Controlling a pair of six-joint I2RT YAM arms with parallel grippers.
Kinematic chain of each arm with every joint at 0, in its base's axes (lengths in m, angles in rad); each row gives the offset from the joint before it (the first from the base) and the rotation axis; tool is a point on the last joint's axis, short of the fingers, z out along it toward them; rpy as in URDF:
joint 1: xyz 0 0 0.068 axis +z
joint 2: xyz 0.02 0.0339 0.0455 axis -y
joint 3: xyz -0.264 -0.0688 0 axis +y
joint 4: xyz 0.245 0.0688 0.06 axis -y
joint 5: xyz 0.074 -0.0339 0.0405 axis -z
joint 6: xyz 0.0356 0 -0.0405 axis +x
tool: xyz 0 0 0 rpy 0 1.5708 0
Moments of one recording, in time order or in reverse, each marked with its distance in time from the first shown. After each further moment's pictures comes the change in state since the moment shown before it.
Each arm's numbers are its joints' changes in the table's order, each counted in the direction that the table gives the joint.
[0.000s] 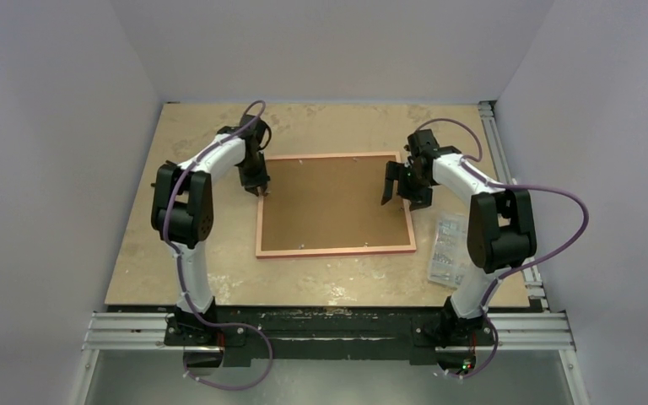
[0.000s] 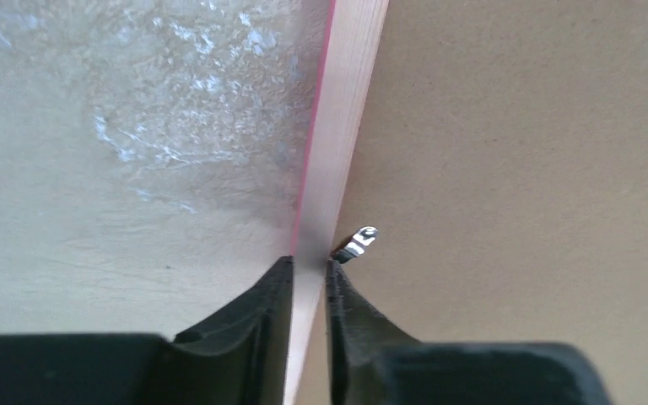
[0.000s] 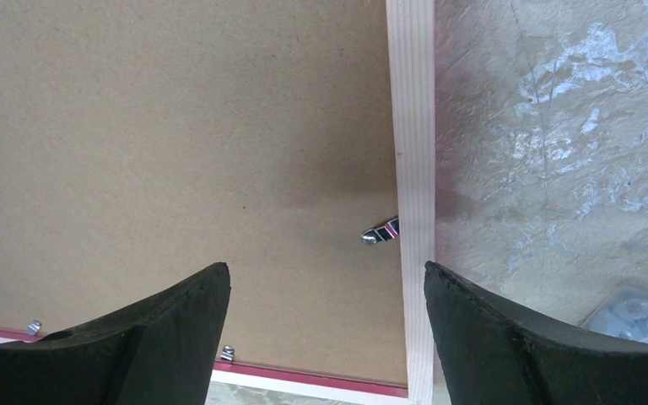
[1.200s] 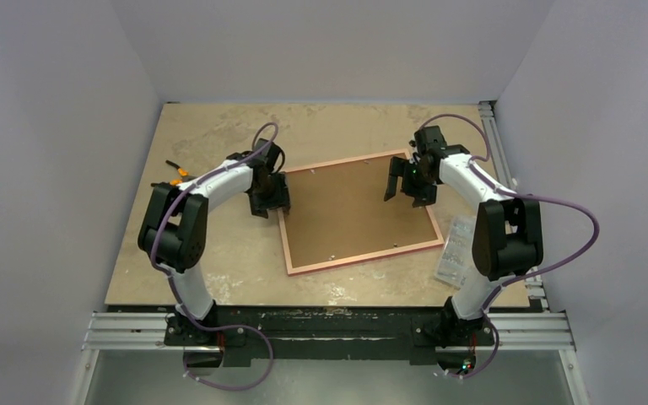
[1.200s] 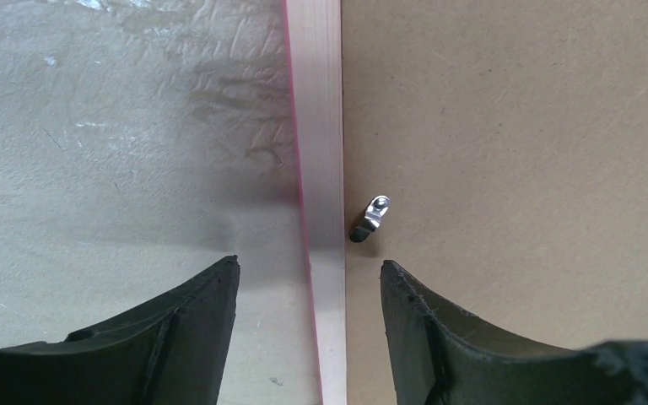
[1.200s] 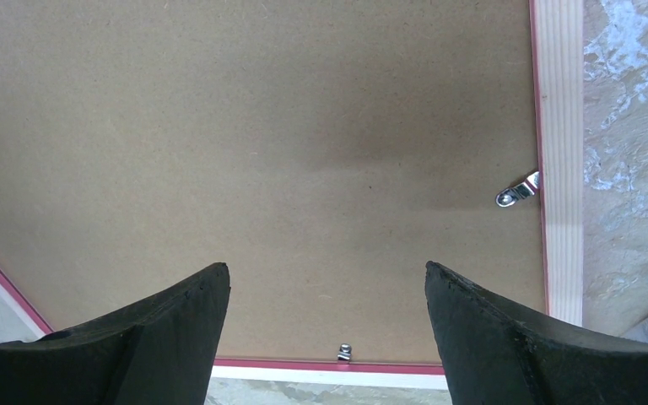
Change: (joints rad) left arm -0.140 0.212 0.325 0.172 0.071 -0.100; right arm -0.022 0.063 -0.002 -0.024 -0.022 -0.007
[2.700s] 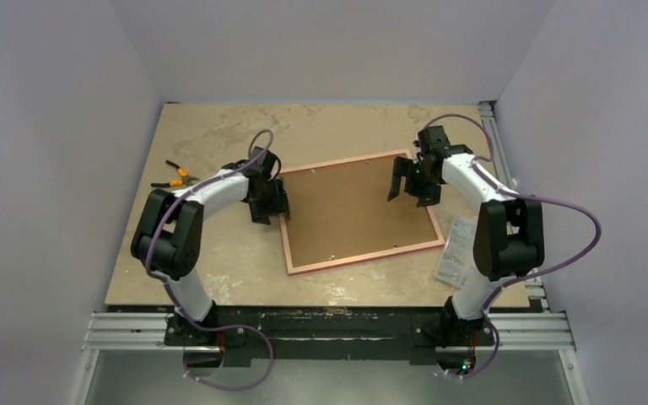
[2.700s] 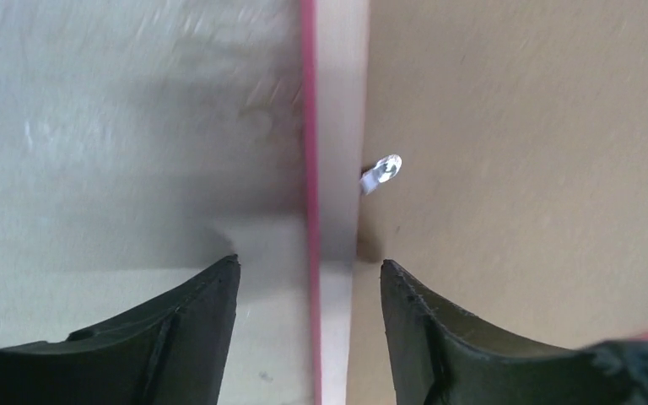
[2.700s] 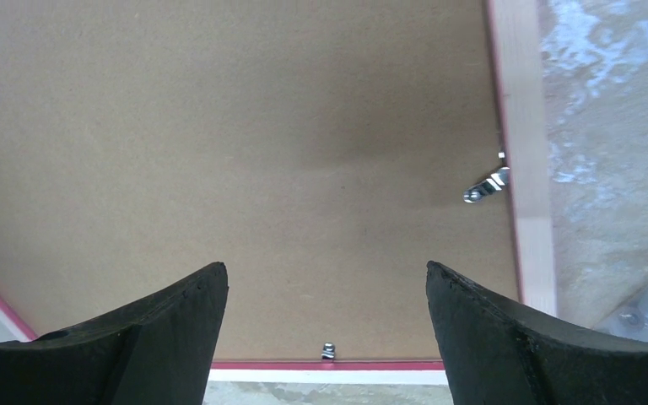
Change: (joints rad) left arm -0.004 0.021 0.073 0.086 0.029 -0.031; right arm -0.018 0.002 0.000 -0.010 0.012 -0.010
